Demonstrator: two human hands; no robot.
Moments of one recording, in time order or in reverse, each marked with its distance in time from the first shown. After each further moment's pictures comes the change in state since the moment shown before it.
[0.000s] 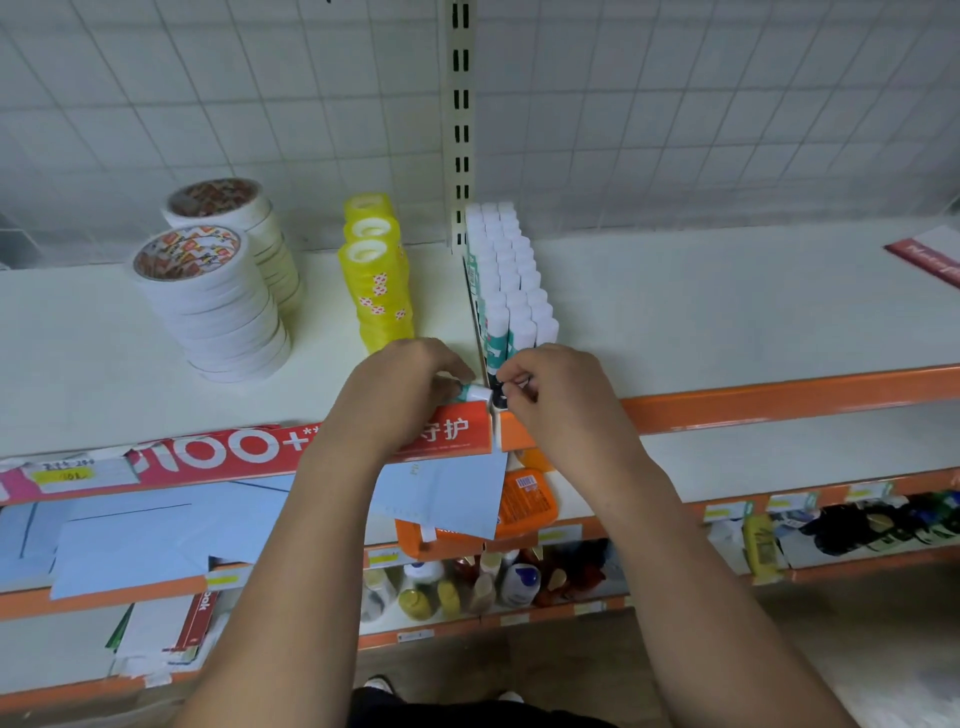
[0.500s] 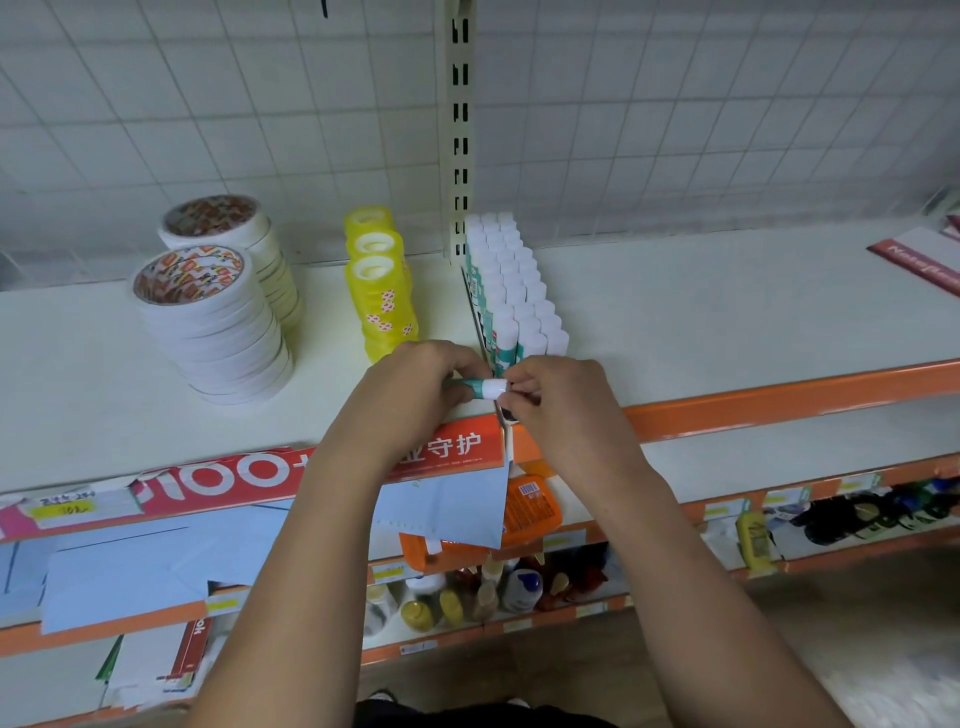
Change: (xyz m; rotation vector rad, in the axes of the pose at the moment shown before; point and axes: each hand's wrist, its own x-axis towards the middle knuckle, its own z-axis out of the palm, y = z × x) left_hand 0.008 -0.003 -0.013 -0.137 -0.035 0.099; right_hand 0.006 -0.011 0.009 -0.022 0.018 0.086
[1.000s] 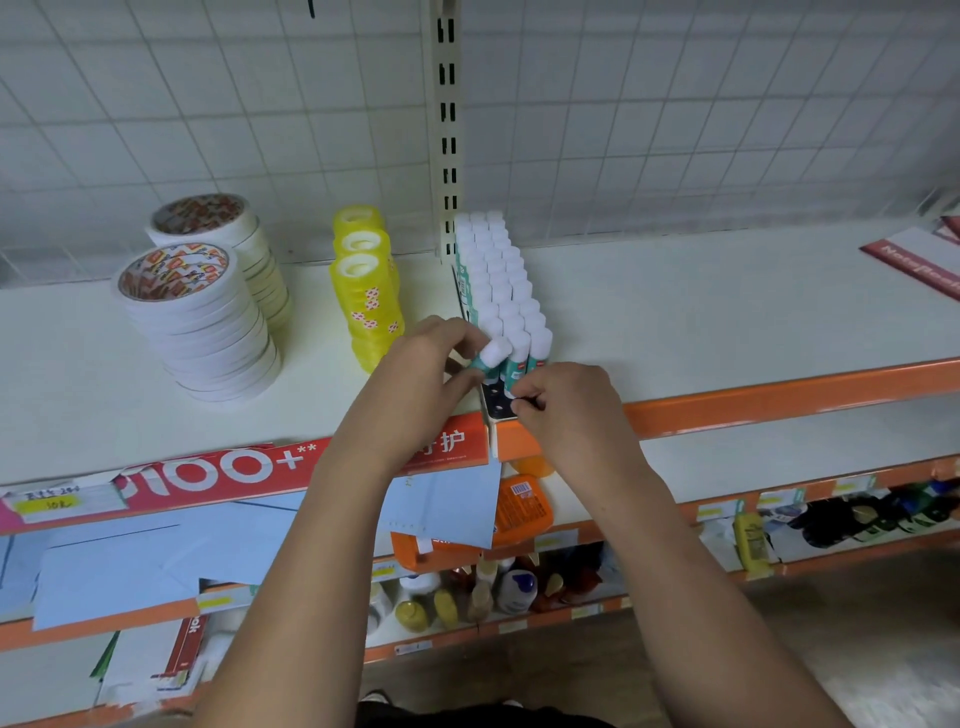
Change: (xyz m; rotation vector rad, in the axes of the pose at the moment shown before) left_hand 0.002 0.016 0.014 -0.179 0.176 0.041; right_hand -0.006 0.017 -0.009 -0.029 -0.024 0.028
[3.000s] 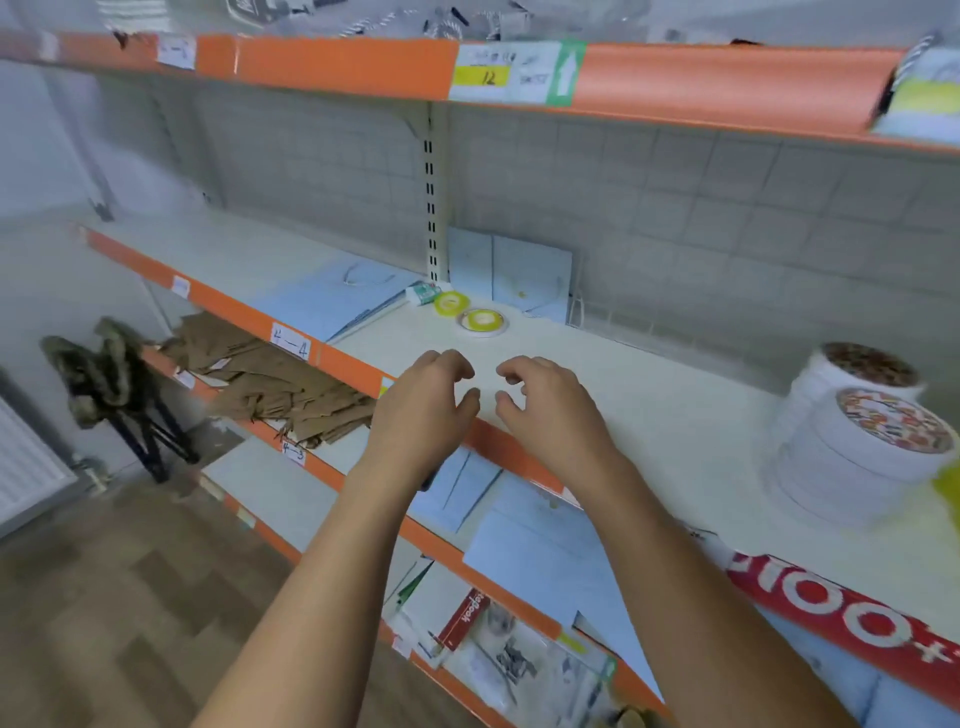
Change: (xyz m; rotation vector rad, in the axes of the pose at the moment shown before) left_hand -0.278 -0.227 -0.365 0.506 0.593 -0.635; right_hand -0.009 -0.468 0.265 0.136 -0.279 -0.719
